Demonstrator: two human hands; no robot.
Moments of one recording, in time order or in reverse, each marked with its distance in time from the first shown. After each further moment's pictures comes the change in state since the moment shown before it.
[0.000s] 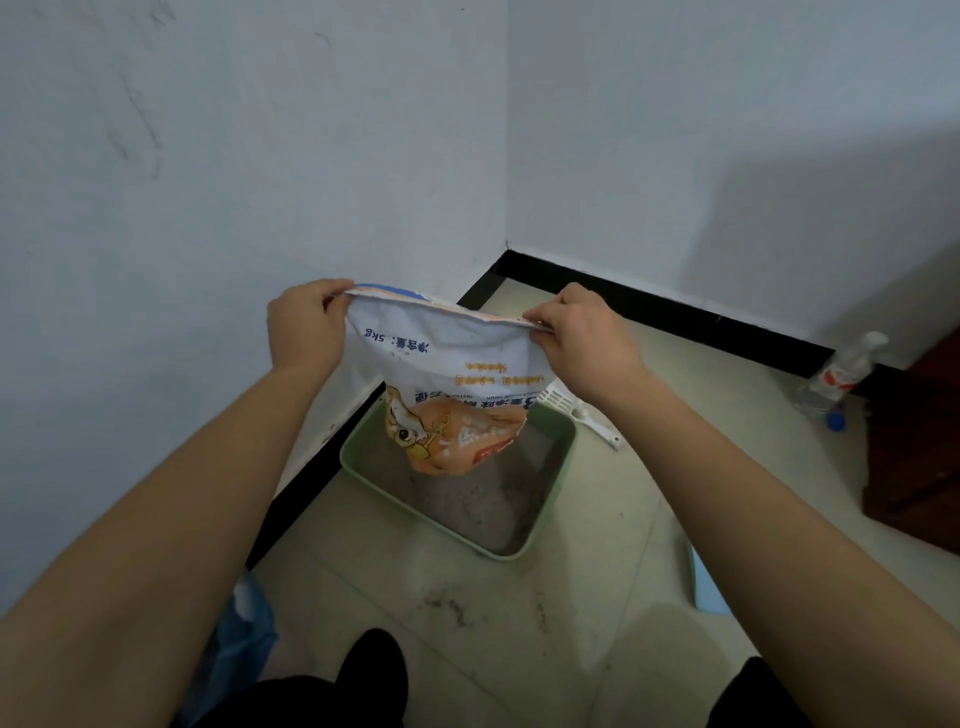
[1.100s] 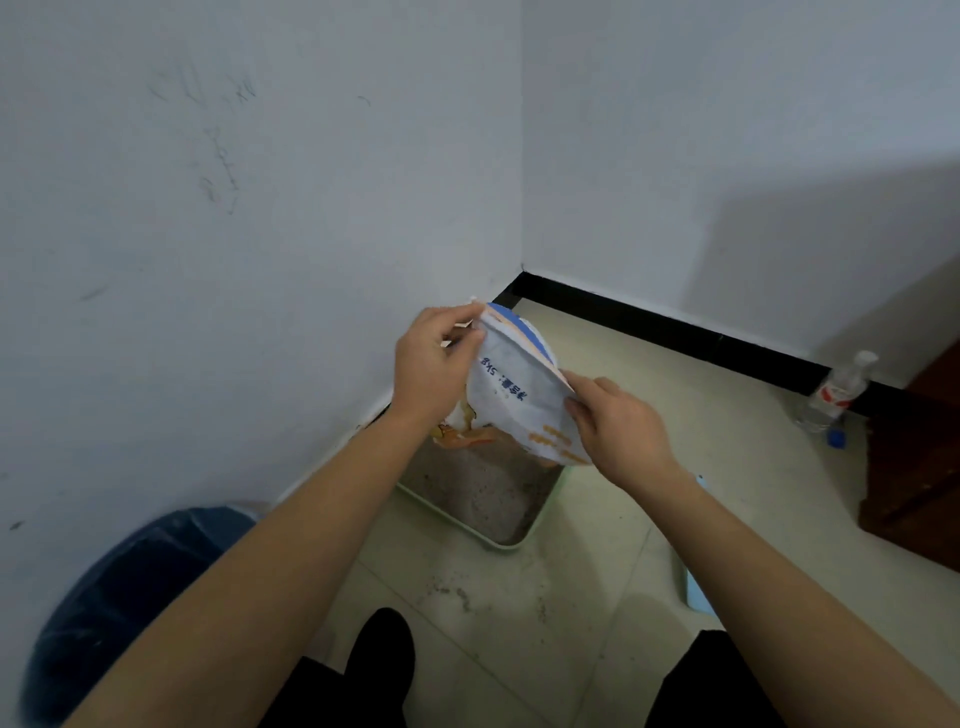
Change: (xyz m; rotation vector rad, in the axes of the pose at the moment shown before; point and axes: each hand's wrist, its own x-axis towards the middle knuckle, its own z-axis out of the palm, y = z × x) left_hand -0.111 0.122 0.008 -0.368 -0.120 0.165; right_hand -0.100 0.035 0.008 0.058 0.041 -0.003
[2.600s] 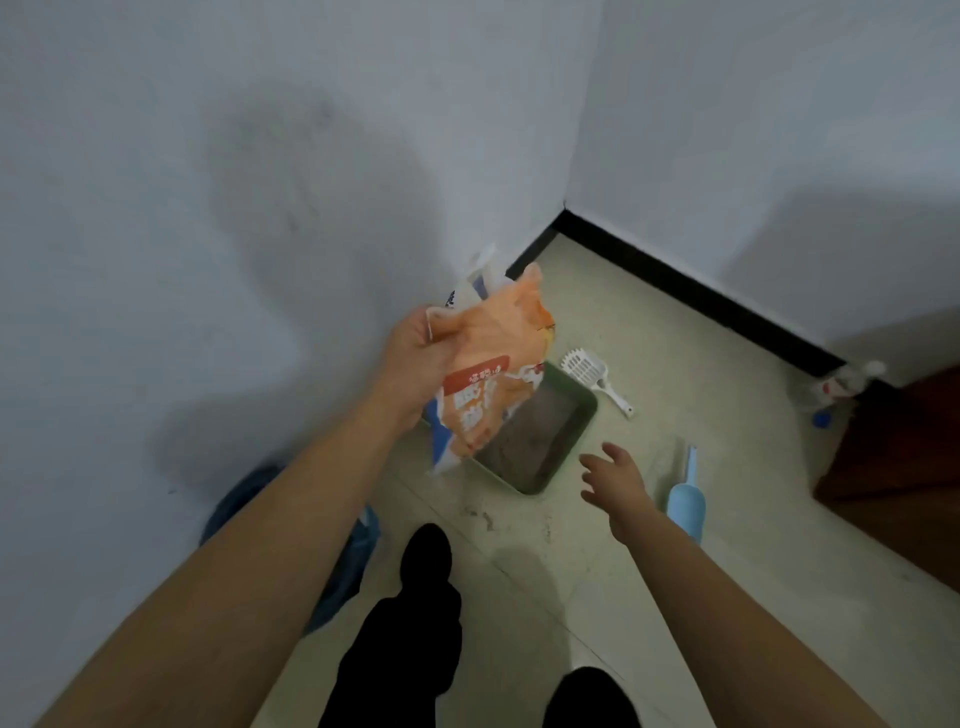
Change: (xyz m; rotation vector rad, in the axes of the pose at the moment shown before) left_hand 0.095 0.088 -0.128 -0.347 -0.144 -0.756; right_hand 0.025 -0.091 -0.039 0.844 -0.392 1.282
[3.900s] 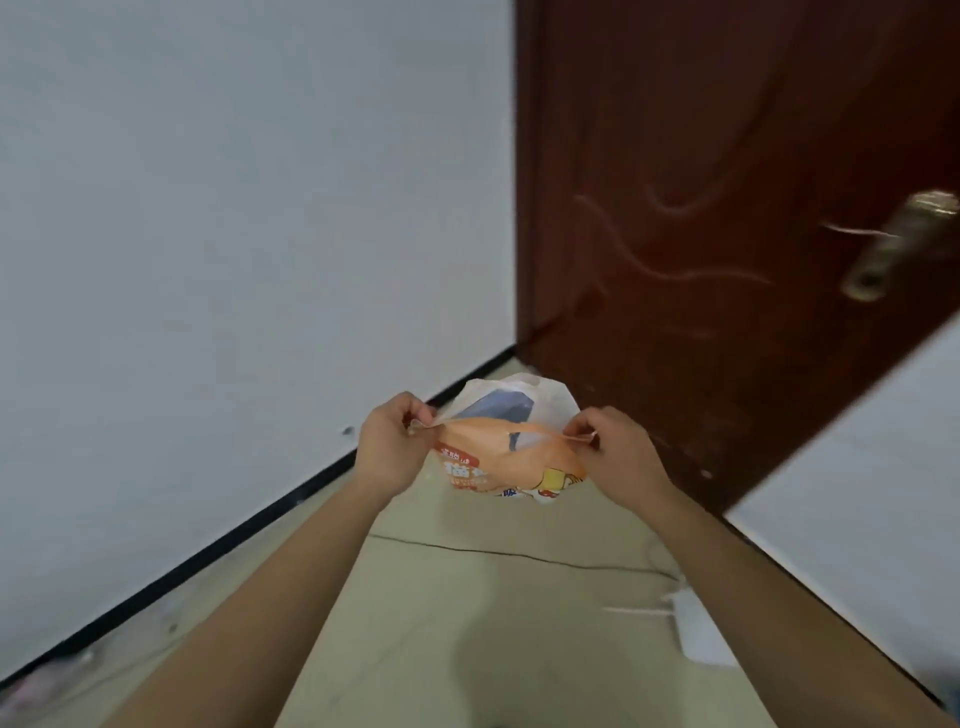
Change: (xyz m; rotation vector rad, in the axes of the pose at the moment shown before) left_hand -1.297 -0.087 -0.378 -0.167 1.806 -0.351; right_hand -1.085 0.456 0.280 -1.313 -1.617 -1.598
